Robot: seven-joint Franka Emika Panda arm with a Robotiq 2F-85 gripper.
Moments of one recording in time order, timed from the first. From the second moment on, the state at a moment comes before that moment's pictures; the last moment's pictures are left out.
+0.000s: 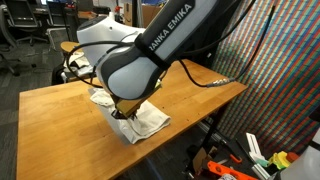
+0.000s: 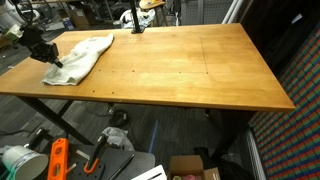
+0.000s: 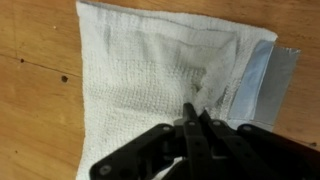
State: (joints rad) arm 0.33 0.26 0.19 -2.20 -0.43 2.29 0.60
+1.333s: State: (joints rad) arm 0.24 0.11 0.17 -2.31 -0.39 2.23 0.10
